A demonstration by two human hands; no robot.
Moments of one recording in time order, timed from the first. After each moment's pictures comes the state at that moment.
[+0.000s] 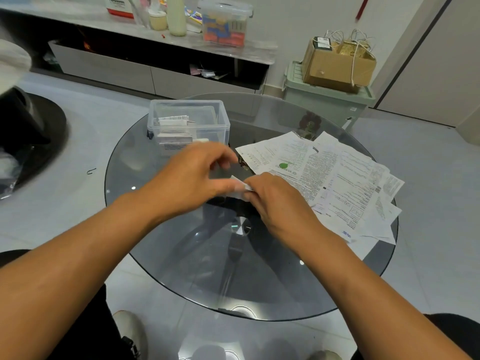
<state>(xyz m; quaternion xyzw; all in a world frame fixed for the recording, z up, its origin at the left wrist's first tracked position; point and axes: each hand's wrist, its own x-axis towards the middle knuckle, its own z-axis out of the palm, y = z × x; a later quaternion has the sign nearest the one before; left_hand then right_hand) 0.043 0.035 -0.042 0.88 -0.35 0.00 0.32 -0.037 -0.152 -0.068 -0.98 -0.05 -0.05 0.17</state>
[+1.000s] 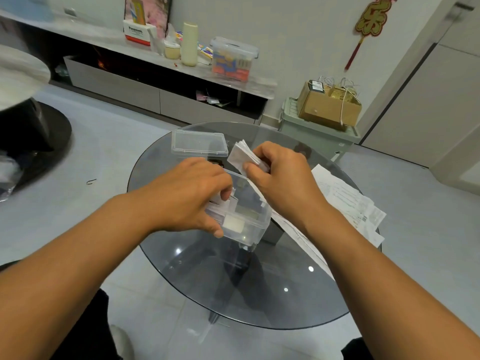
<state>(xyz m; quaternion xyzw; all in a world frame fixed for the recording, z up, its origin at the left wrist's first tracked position) 0.039 0.081 -0.010 0.87 -0.48 0.04 0.09 -0.020 -0.117 0.023 -0.95 0.02 -0.17 0.26</state>
